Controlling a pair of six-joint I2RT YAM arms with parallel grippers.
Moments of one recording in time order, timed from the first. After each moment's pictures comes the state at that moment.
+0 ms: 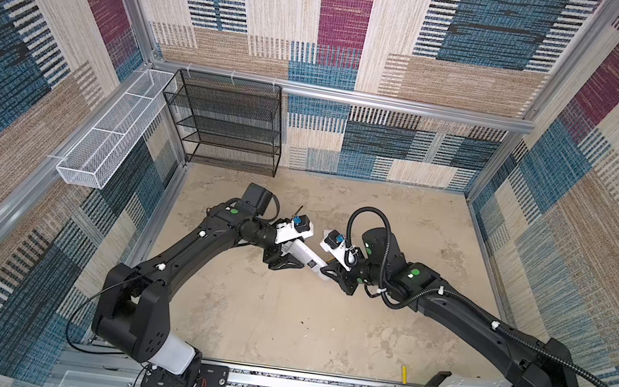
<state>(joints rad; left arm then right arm) -0.36 1.50 1.19 -0.73 0.81 0.88 0.73 1.34 1.00 -0.37 -0.37 -0.22</state>
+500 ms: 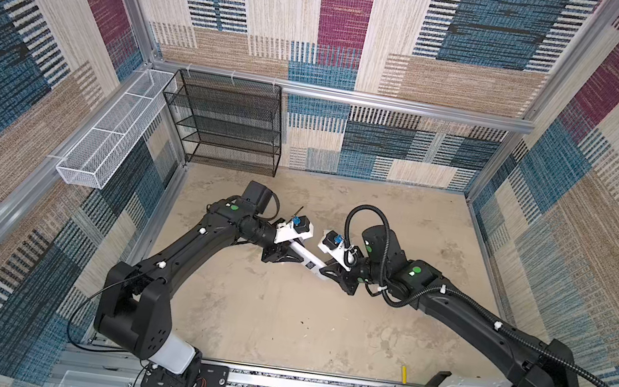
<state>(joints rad) -0.36 1.52 1.24 -0.82 0.83 0.97 0.73 1.34 1.03 -0.42 -0.39 -0.29</state>
